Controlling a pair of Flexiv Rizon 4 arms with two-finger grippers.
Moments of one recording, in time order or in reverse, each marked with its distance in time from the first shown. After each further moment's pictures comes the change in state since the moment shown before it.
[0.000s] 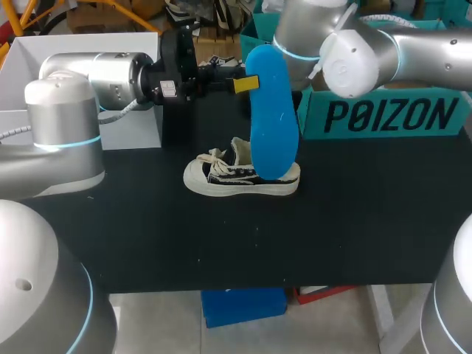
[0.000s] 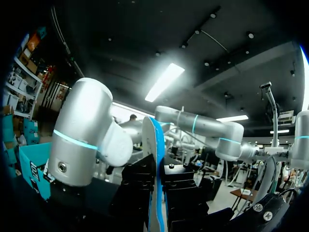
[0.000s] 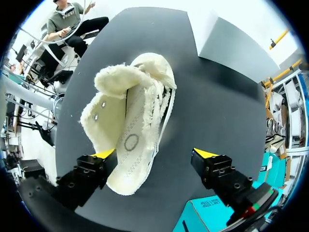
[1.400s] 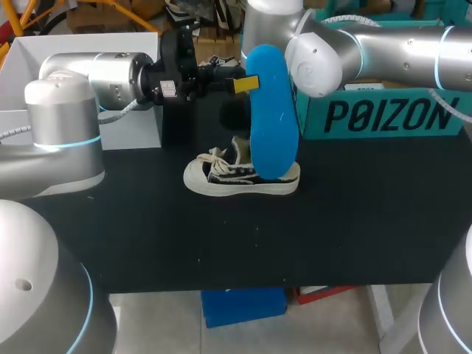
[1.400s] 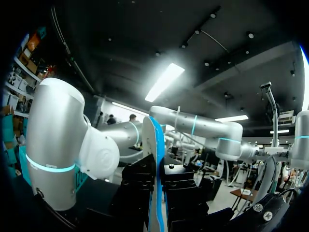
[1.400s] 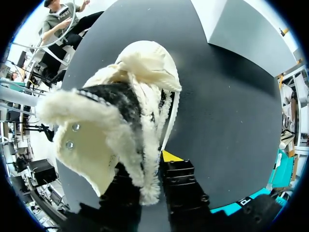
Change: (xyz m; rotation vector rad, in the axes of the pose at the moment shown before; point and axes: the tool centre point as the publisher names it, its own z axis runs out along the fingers) left arm 0.000 0.000 0.000 0.000 0.000 0.000; right arm -0.005 0.015 0.039 0.086 0.087 0.037
